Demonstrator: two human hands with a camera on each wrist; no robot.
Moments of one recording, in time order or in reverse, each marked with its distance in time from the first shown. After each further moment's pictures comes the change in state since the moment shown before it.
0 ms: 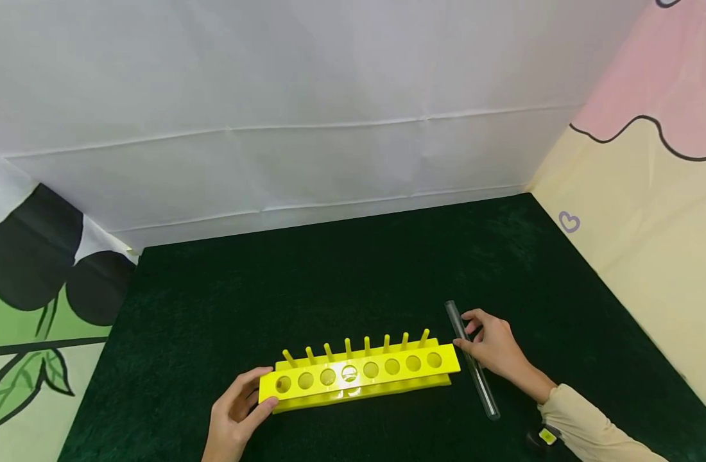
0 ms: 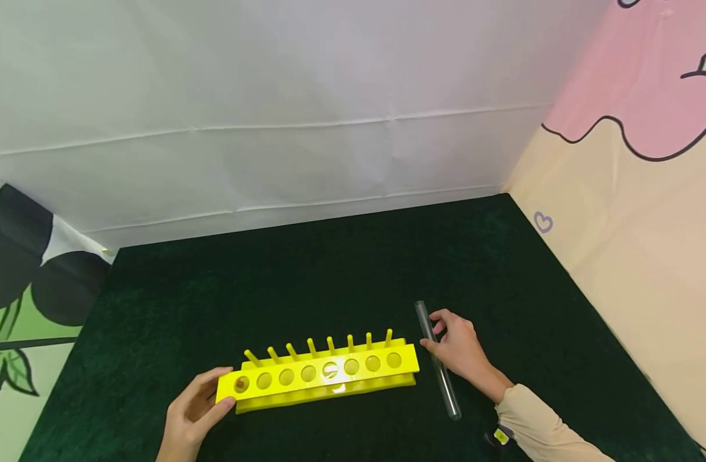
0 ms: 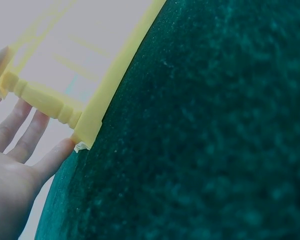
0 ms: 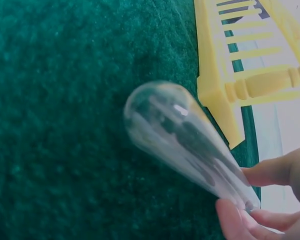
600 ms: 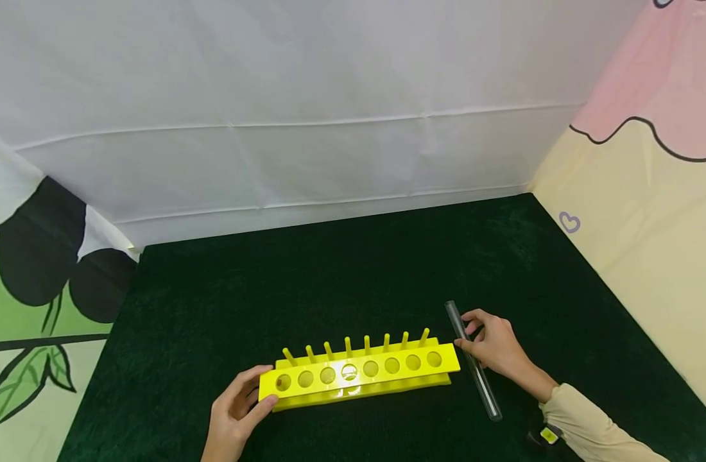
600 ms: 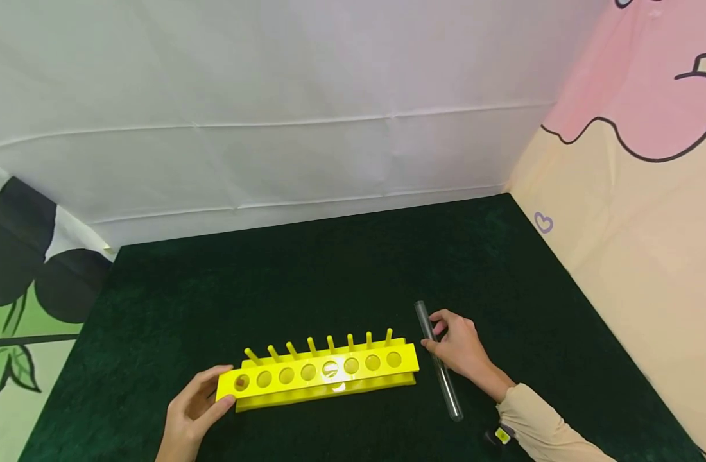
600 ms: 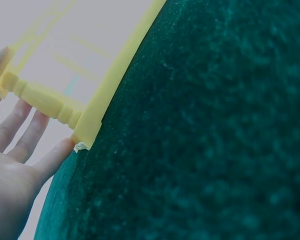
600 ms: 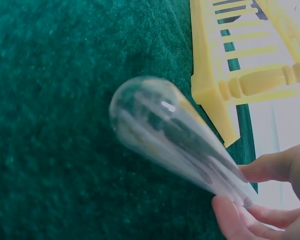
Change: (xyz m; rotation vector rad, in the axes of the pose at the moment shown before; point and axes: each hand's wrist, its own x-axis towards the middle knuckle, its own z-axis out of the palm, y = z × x) left_hand -0.001 0.001 -0.001 -0.019 -0.002 0.025; right_hand 0.000 -0.006 -0.006 0.029 -0.043 0.038
